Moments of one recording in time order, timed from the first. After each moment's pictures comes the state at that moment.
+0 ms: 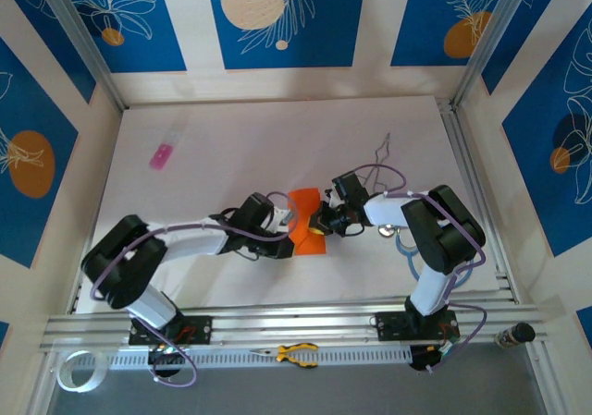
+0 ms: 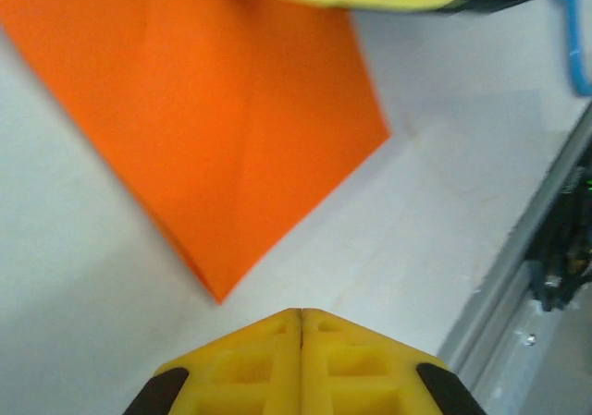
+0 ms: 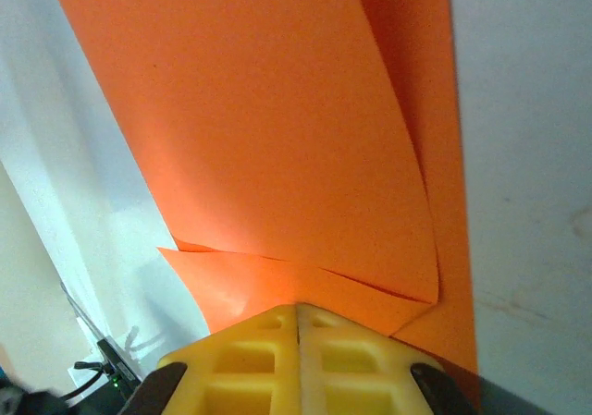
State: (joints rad) left arm -0.77 1.54 0.71 -0.09 0.52 -0.55; right arm 0.49 1.76 0.78 -0.08 -0.57 0.88
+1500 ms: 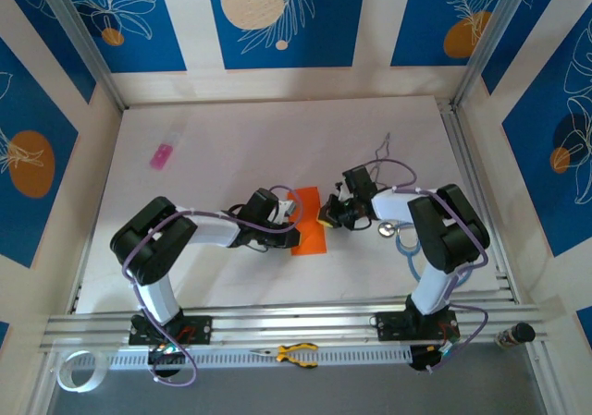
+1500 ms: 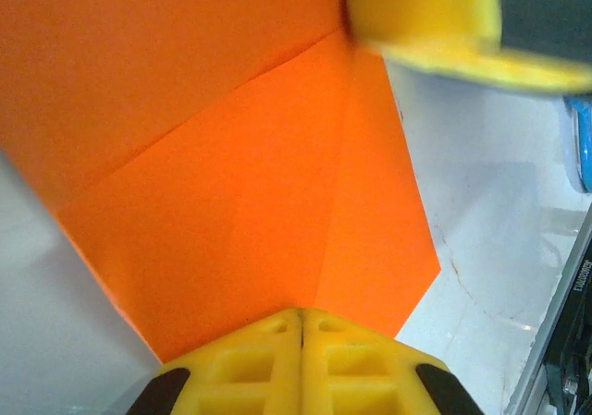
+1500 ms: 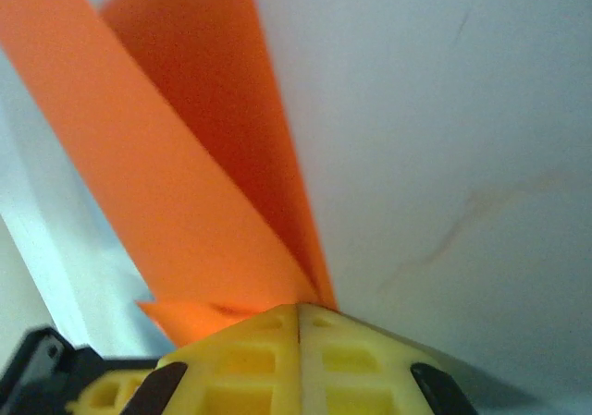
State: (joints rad) left arm -0.73 1.77 0.74 0.14 0.51 -0.63; right arm 0.39 1.76 0.83 -0.13 -0.54 0.81
